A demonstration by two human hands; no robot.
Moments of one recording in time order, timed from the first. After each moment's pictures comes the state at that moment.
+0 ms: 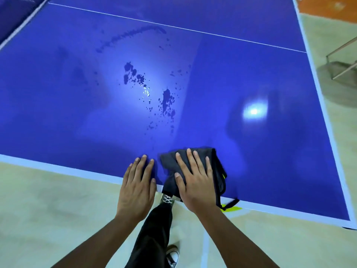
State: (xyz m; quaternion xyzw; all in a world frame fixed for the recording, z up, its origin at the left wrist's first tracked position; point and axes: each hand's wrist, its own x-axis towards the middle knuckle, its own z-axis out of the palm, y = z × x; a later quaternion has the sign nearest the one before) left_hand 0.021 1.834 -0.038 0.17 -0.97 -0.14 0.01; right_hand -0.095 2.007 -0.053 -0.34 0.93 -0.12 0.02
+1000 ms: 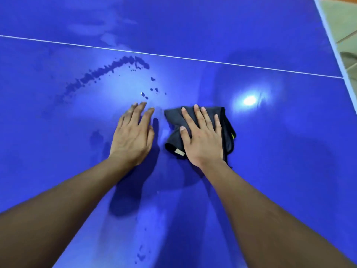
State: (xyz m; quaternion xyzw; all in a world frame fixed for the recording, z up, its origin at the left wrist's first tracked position) left_hand -0.394 1.612 -0.032 0.10 -0.99 -0.13 0.05; right_hand -0.478 1.816 -0.058 -0.25 0.96 -0.10 0.01
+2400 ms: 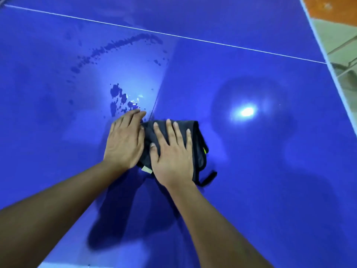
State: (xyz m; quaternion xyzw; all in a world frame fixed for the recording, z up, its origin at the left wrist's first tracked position) left_hand -0.227 1.650 -0.034 0.15 -0.96 -0.21 0.09; right_hand -0.257 1.803 -0.057 -0.27 0.95 -0.16 0.01
